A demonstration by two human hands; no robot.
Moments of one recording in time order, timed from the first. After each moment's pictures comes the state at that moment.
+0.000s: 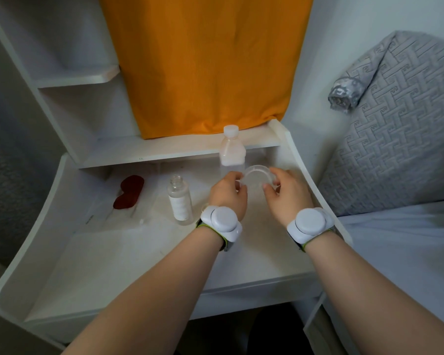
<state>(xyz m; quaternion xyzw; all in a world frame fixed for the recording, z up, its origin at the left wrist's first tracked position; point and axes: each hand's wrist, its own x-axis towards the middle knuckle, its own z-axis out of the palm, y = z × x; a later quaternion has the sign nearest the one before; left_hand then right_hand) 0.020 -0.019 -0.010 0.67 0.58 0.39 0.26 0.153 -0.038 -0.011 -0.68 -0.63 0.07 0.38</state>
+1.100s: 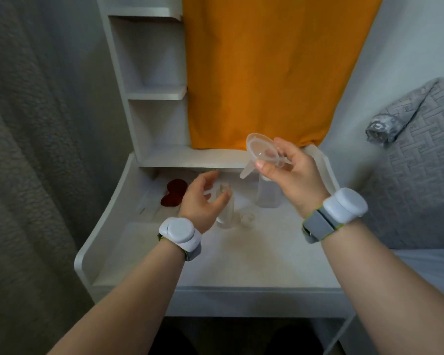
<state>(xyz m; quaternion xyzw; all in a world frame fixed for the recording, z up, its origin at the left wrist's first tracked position) -0.115 -0.048 0.001 0.63 0.52 0.52 0.26 0.074 -0.060 0.077 -0.46 -0.64 0.29 0.55</state>
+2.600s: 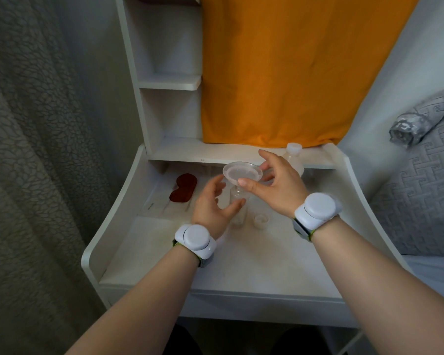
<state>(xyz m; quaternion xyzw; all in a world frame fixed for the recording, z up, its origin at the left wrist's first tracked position) -0.113 -0.044 -0.018 0.61 0.54 0.53 0.25 0.042 -0.028 0.048 -0.52 -0.74 0.18 0.39</state>
